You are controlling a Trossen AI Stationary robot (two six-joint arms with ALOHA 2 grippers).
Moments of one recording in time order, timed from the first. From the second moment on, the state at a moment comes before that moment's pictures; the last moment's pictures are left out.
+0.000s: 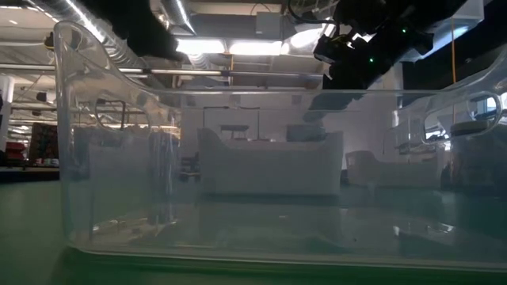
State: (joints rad) left arm -0.07 0.96 0.75 -0.36 -0.29 -0.07; right arm -0.08 1.38 0.76 -0.05 0.24 -0.01
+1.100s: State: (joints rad) left arm -0.80 1.30 1.20 -0.96 -0.21 -0.67; right arm -0.09 1.38 0.76 0.13 0.24 -0.01
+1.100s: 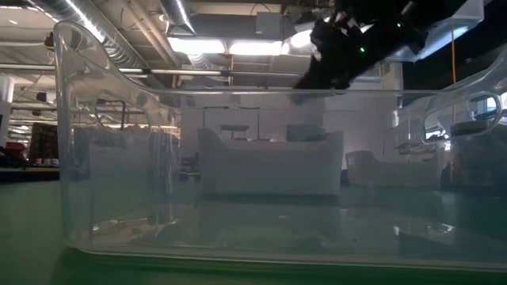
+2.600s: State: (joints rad) left arm -1.17 1.54 1.14 -0.83 -0.01 -1.26; right arm -0.10 1.43 0.77 0.45 0.31 0.00
